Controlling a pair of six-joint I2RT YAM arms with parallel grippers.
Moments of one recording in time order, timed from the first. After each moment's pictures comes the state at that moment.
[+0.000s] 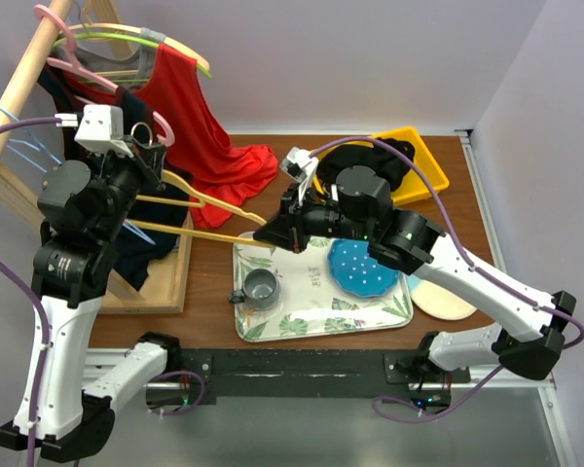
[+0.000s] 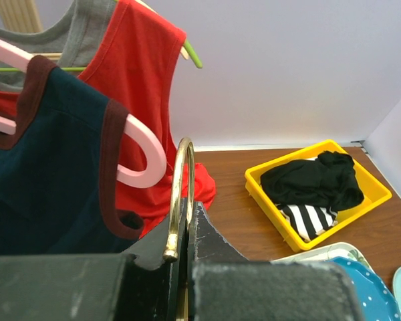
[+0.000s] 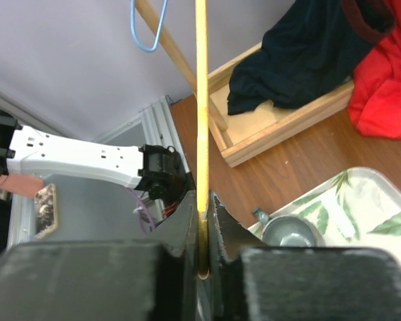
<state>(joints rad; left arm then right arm) -0.22 0.91 1.46 -0.54 -0.02 -0.18 0.99 1.28 1.44 -0.36 -0.31 0.35</state>
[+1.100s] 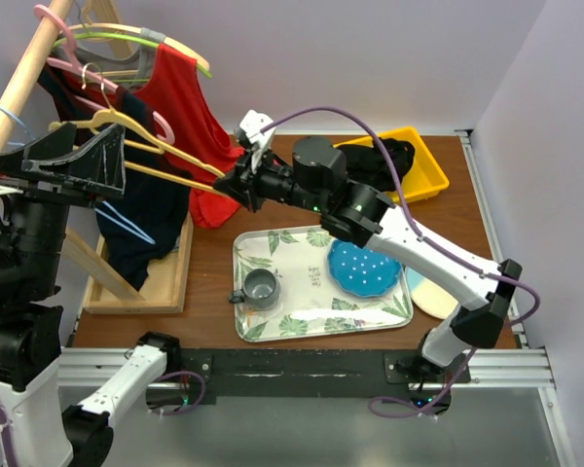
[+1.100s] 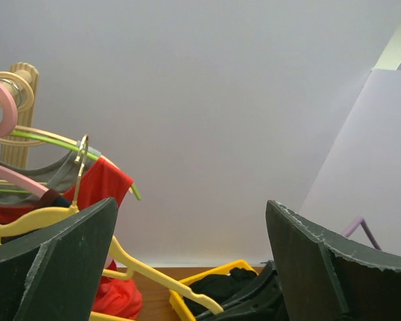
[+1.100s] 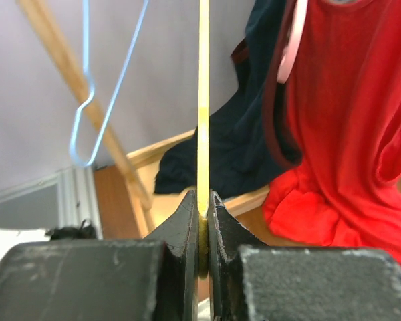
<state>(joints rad) -0.22 0.80 1.72 -0.45 -0.04 -0.38 1.02 1.58 1.76 -0.21 -0.16 0.07</state>
